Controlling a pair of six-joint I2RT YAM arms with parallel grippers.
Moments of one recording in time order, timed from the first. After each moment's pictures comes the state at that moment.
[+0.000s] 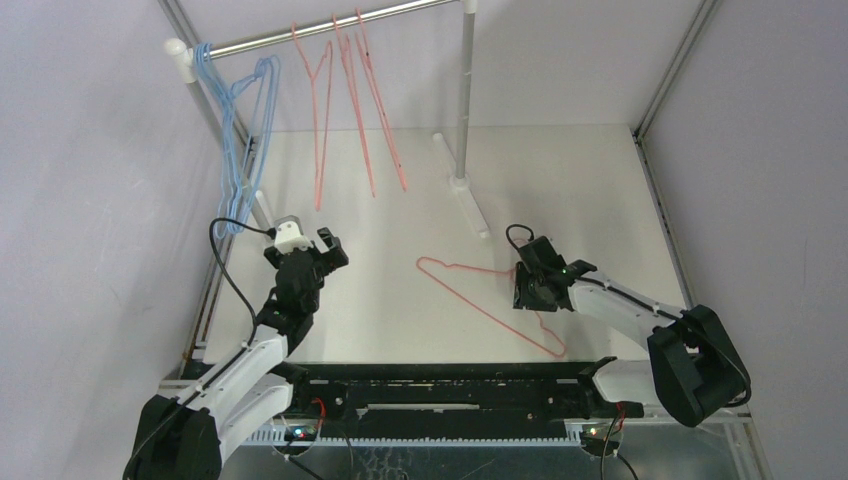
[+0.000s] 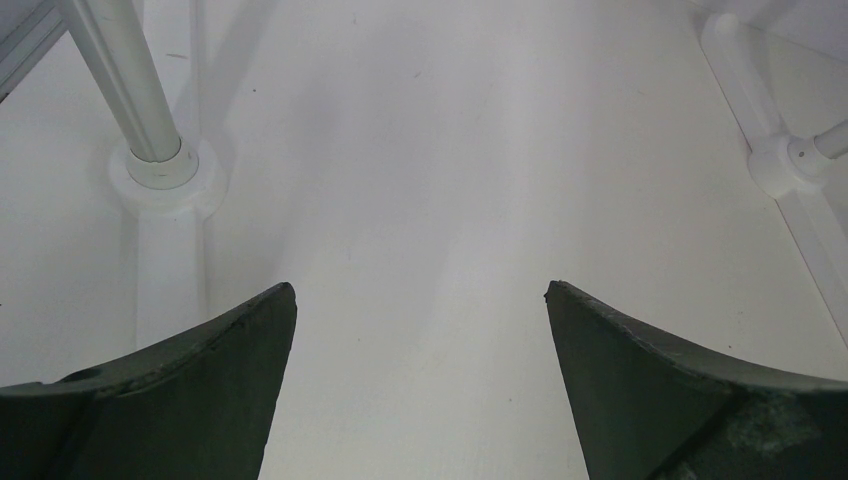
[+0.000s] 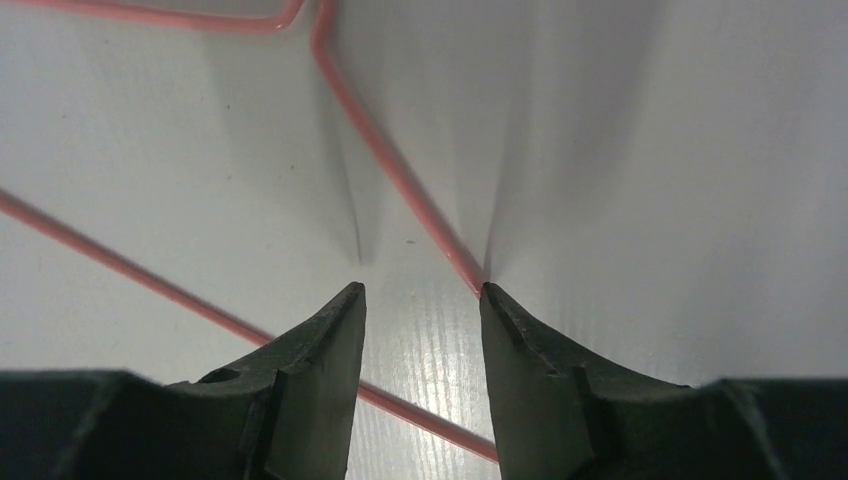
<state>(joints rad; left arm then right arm) -0.32 0.85 0.31 0.27 -0.47 -0.38 0.49 1.27 0.61 -0.52 0.13 0.56</state>
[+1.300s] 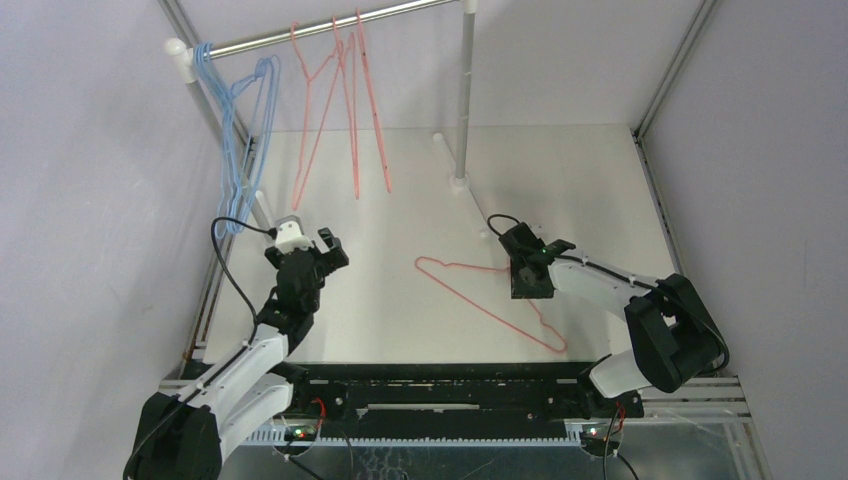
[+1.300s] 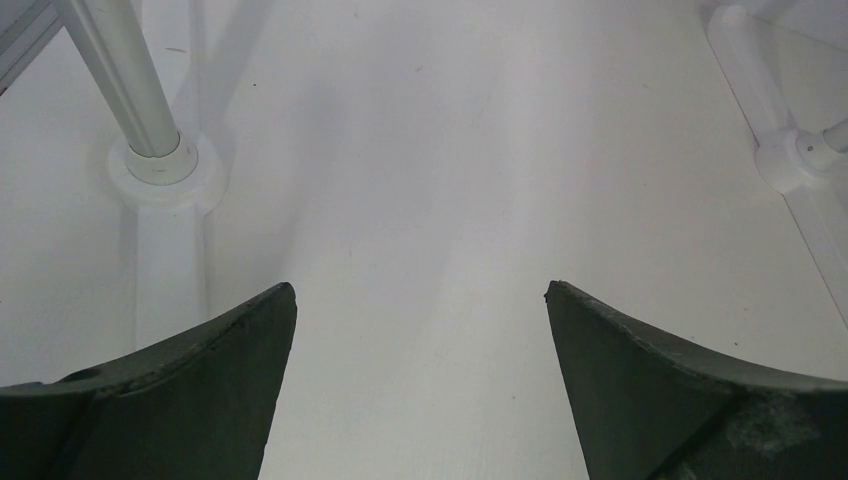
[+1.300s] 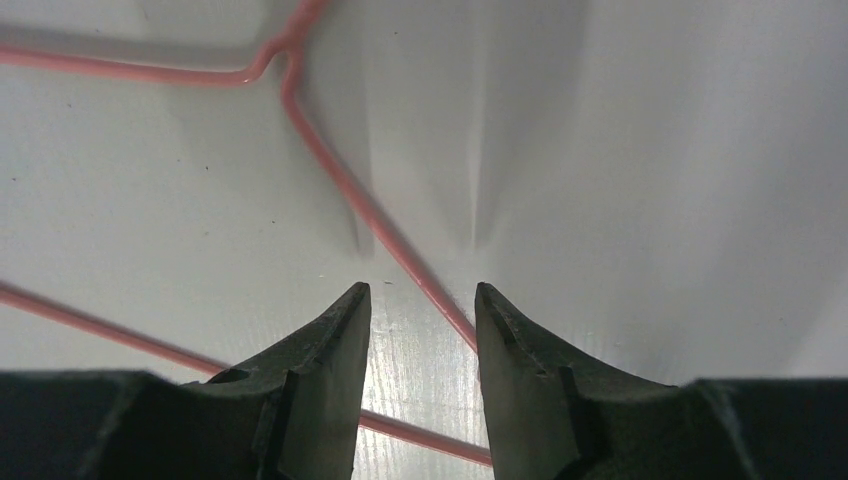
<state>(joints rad) -0.32 0.86 0.31 0.27 -0.47 -0.38 0.54 1.44 0.79 -0.64 0.29 0.53</state>
